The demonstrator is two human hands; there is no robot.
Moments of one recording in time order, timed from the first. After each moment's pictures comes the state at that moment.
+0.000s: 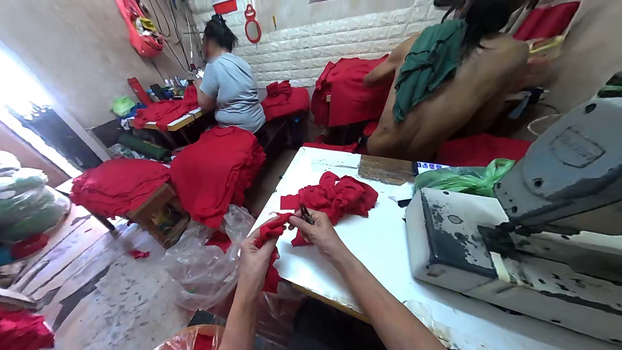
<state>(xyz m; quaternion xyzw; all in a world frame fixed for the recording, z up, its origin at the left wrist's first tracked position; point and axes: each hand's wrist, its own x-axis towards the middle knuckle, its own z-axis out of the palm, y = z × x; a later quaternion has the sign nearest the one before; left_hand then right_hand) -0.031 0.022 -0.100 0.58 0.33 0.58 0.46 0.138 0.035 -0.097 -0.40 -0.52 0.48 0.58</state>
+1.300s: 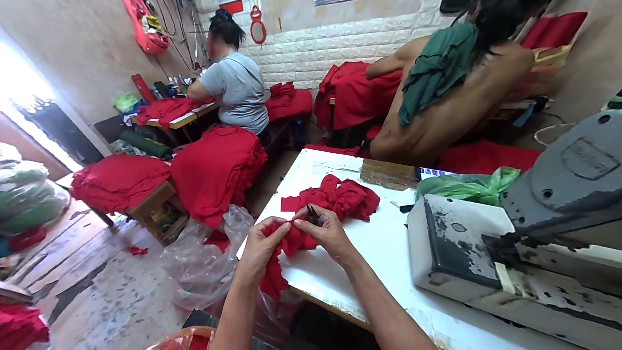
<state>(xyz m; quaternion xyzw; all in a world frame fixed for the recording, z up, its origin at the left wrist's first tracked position) -0.026 0.040 -0.075 0.60 0.33 0.49 0.53 0.152 0.038 -0.097 -0.34 -0.62 0.37 0.61</state>
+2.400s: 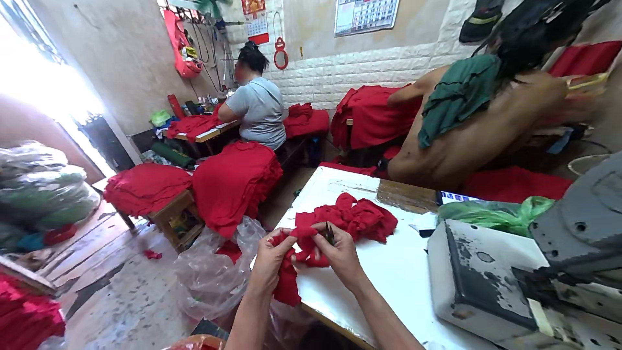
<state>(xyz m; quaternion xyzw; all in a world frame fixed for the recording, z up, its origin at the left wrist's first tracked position) -0.024 0.035 -0.073 0.50 0.34 0.56 0.57 0.137 0.028 -0.096 -0.36 -0.60 0.32 0.63</state>
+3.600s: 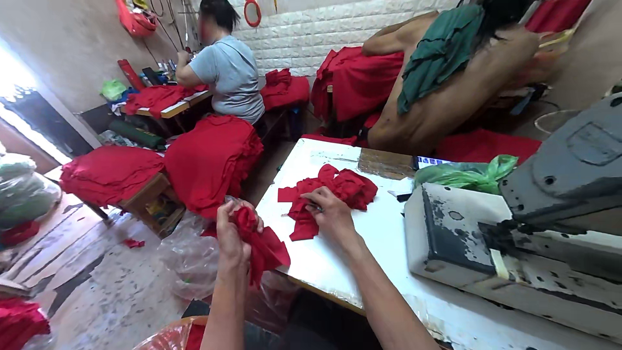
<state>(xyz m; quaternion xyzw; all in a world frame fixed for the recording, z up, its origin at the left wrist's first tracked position) -0.043 0.055 -0.077 0.39 0.26 0.64 0.61 0.179 0.057 -0.120 -0.58 -0.70 0.05 0.41</state>
